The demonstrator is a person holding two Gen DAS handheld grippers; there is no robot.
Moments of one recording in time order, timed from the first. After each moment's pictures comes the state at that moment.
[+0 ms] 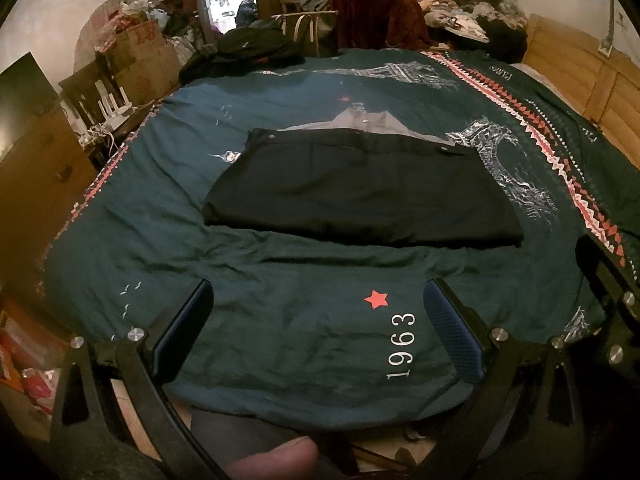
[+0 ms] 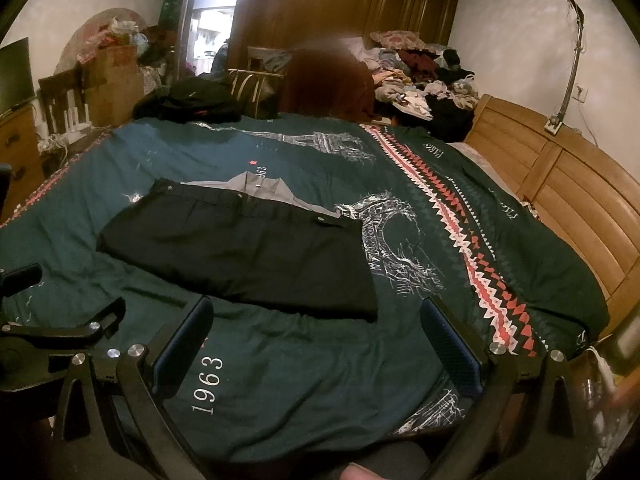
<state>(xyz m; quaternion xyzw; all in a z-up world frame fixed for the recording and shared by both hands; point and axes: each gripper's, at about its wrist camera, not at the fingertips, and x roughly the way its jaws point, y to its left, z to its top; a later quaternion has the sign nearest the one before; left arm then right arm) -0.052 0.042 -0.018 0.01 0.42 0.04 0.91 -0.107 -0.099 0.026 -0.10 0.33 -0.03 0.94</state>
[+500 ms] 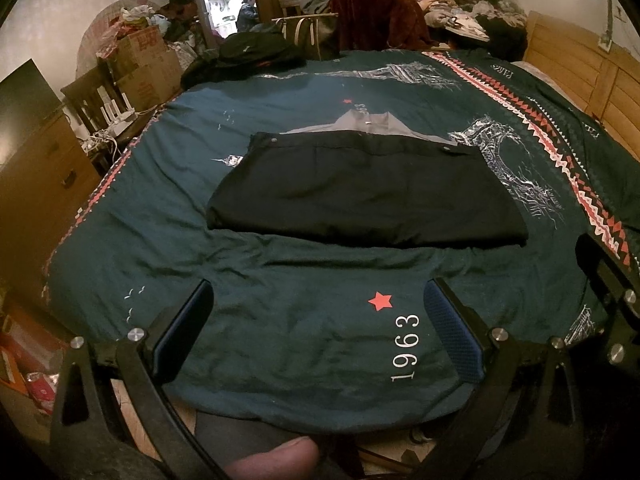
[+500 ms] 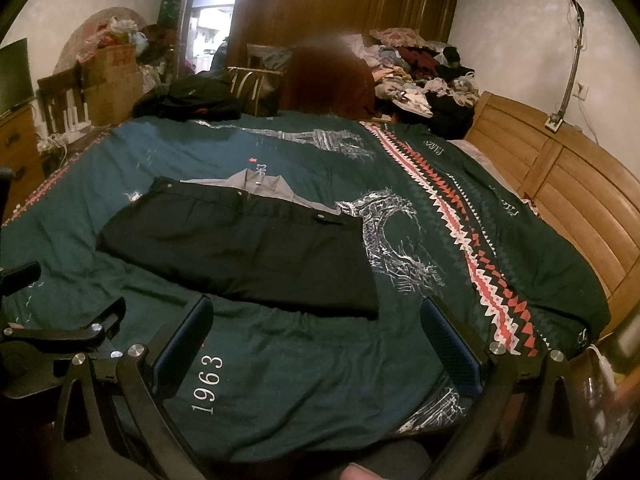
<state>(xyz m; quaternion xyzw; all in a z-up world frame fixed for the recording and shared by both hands) -0.051 0.041 -0.017 0.02 0.41 0.05 0.91 -0.104 -0.099 0.023 -0.10 0.33 -0.03 0.94</state>
